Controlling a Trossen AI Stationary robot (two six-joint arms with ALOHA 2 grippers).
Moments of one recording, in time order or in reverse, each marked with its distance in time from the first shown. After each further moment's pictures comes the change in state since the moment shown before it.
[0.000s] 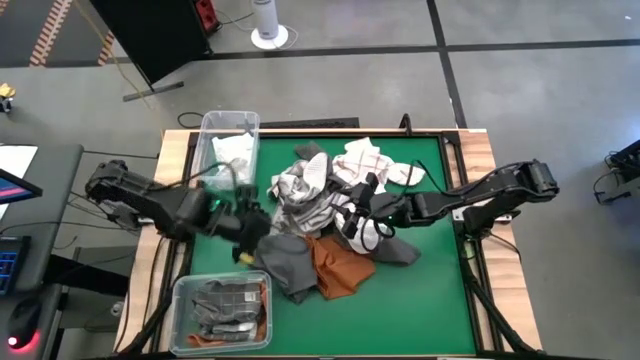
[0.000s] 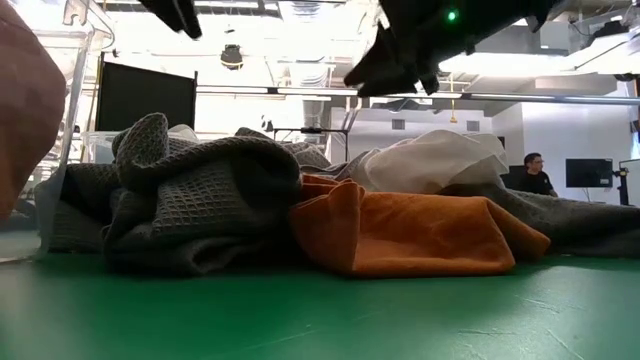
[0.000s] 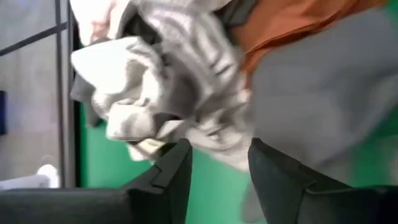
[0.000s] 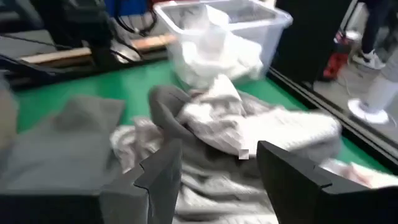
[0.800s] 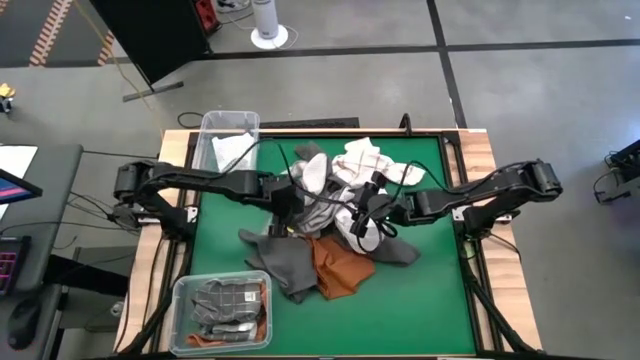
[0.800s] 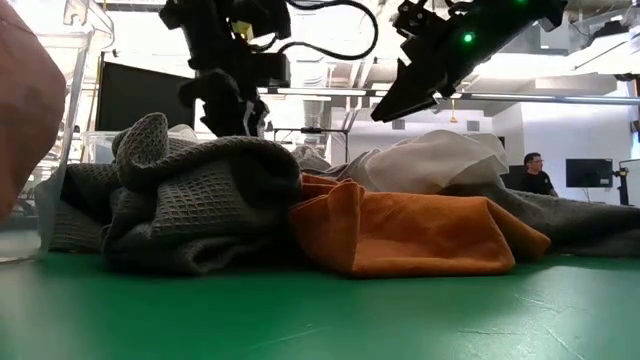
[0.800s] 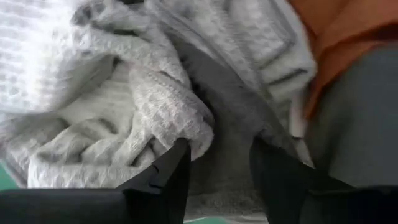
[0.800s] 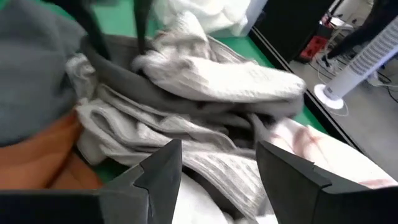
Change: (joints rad) left arm 0.420 0.234 -0.224 0.467 0.351 0.281; right arm -0.010 -0.038 0.000 -0.259 0.032 -0.098
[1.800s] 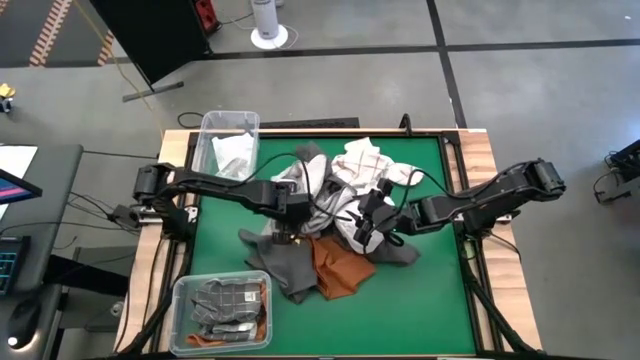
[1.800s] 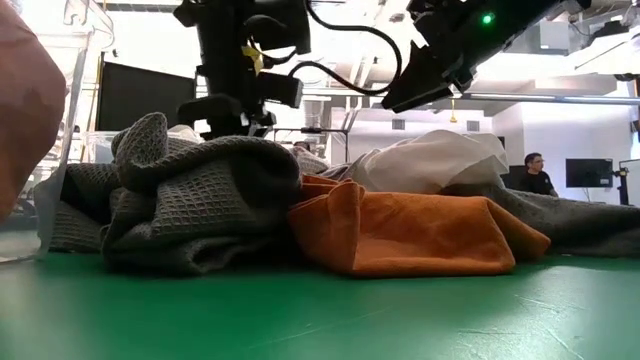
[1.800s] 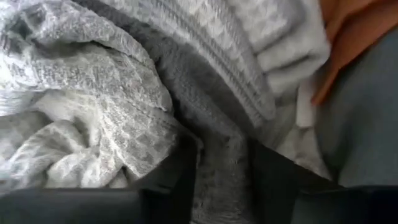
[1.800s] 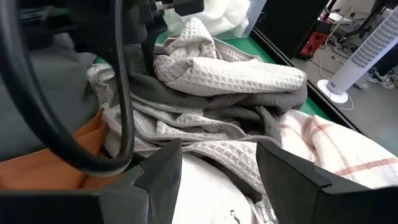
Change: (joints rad) left arm -0.069 0.157 0.112 -0.144 -0.114 -0.041; right arm 0.100 -0.025 0.000 -0.048 0.082 0.130
